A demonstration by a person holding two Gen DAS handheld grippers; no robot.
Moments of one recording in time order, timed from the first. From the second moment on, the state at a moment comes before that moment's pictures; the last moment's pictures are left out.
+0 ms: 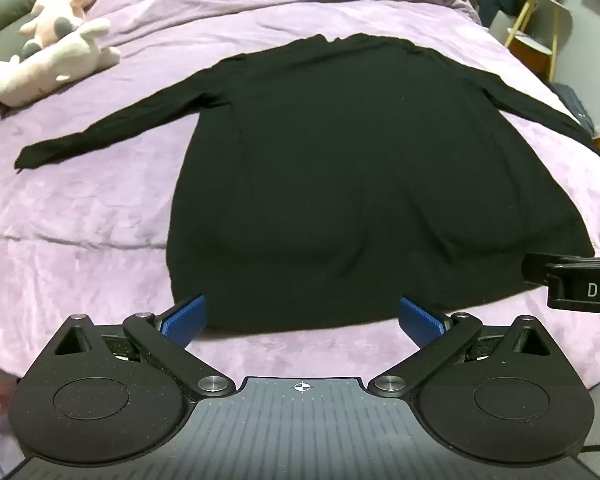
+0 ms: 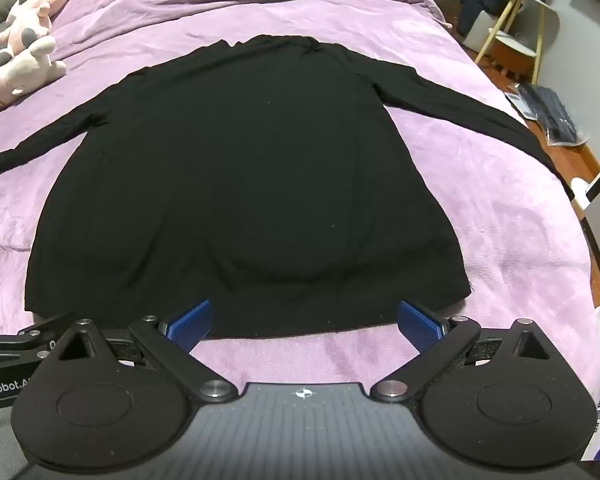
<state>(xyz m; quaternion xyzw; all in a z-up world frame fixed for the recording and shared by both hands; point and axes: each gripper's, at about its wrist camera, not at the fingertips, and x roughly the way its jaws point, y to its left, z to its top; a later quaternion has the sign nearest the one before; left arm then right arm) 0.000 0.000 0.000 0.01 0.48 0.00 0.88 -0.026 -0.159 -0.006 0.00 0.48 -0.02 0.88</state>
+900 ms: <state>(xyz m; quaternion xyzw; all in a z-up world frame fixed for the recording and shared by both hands) -0.004 -0.001 0.001 -0.01 0.49 -0.02 0.87 -0.028 -0.159 -0.004 0.00 0.48 -0.02 0.88</state>
